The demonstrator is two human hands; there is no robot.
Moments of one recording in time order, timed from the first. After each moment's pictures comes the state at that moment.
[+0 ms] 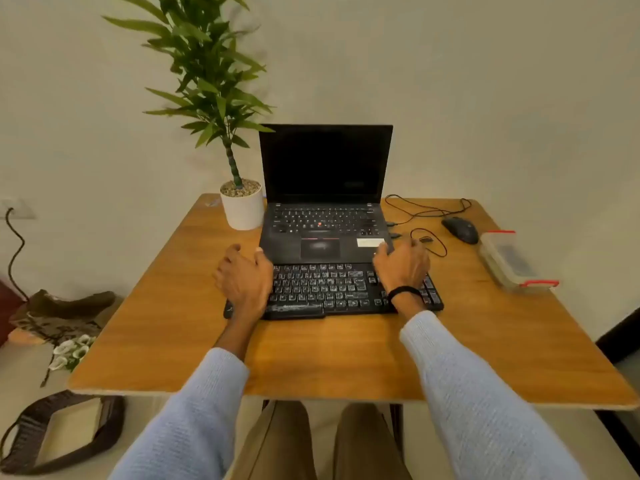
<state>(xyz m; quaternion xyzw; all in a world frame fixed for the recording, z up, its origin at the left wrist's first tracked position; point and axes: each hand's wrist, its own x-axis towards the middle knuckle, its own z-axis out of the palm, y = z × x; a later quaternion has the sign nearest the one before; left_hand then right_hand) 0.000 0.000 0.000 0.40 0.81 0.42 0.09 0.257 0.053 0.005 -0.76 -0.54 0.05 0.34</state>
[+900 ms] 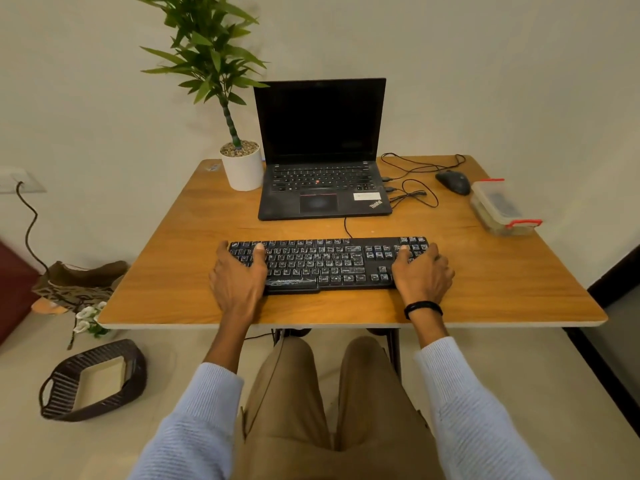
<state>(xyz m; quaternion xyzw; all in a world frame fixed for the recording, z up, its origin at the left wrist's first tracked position) -0.007 -0.109 -0.032 0.43 0.79 0.42 0.11 0.285 -0.080 -0.026 -0.83 -0.45 0.09 0.33</state>
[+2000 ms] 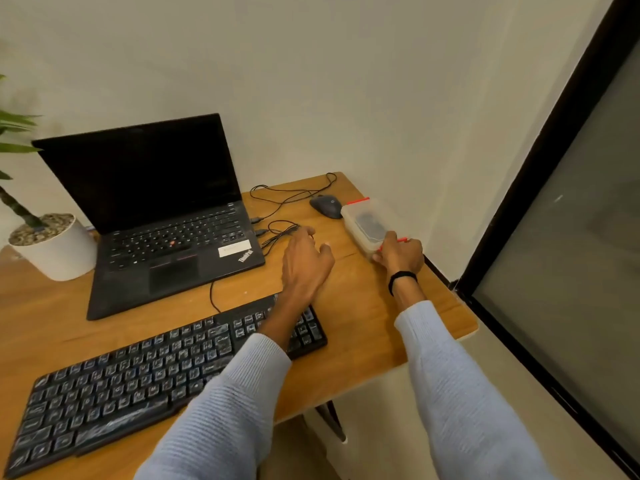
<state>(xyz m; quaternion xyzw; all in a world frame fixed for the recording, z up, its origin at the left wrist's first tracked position) 0.329 0.042 0.019 0.70 0.57 0.35 0.25 0.519 0.044 -0.024 -0.76 -0.13 0.27 0.58</state>
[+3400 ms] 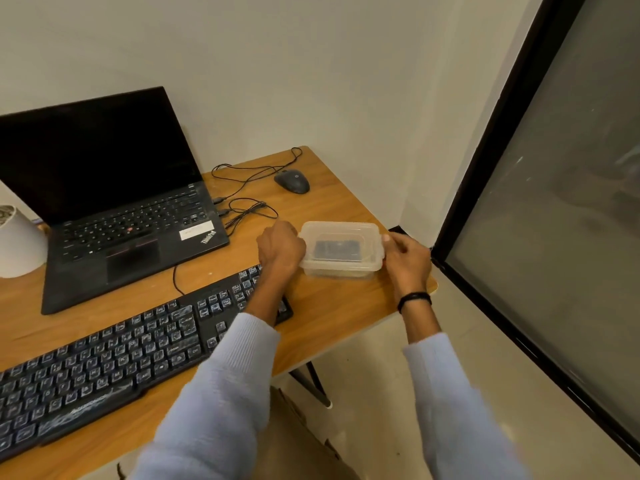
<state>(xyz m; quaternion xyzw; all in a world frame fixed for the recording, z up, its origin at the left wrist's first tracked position) 0.357 0.029 0.018 0.69 0.65 0.19 0.24 0.535 -0.077 -0.023 -0.77 -0.24 0.18 0.57</state>
